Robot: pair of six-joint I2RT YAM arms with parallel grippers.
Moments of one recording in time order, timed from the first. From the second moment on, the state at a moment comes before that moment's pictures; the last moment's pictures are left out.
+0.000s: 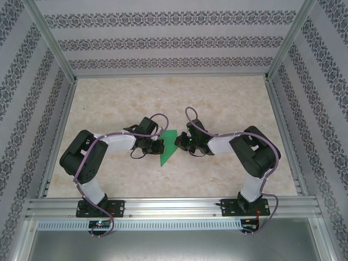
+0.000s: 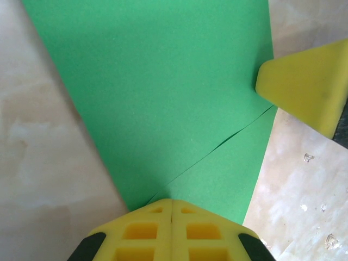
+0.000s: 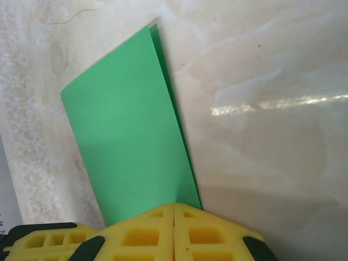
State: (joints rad) left arm -0.57 1.73 0.88 -0.27 0.39 -0.49; right arm 0.62 1.80 0.75 0.23 -0.32 1.02
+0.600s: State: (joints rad) left arm -0.57 1.73 0.88 -0.27 0.39 -0.53; right arm 0.77 1.67 0.69 0.26 -0.27 1.09
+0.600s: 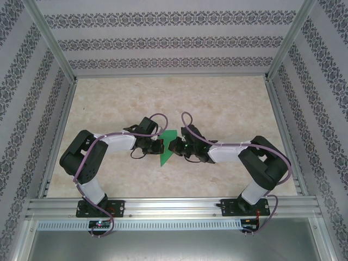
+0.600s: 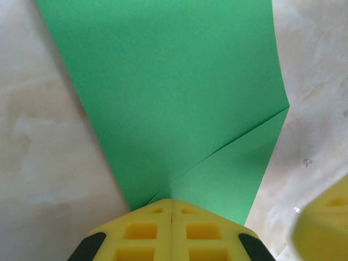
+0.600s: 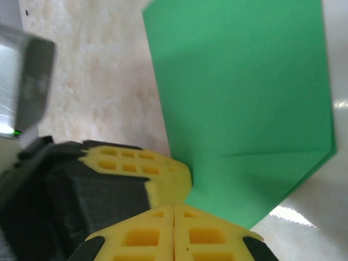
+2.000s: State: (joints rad) left arm -0.57 1.73 0.88 -0.28 0.38 -0.53; right arm 0.94 1.69 0.68 0.24 -0.21 1.16
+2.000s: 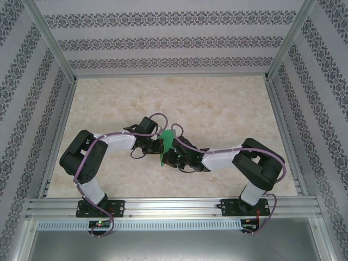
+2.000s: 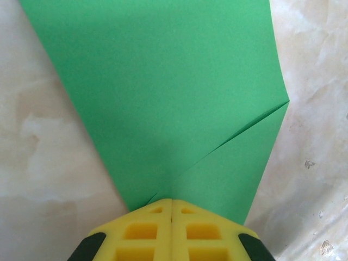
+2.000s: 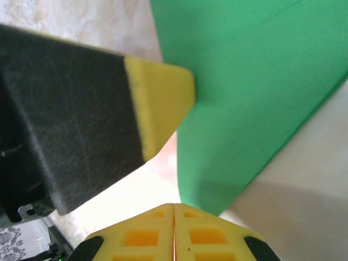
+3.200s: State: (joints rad) left arm -0.57 1.74 0.90 -0.31 0.38 -0.53; right arm 0.95 1.69 0.72 0.14 -0.23 1.15
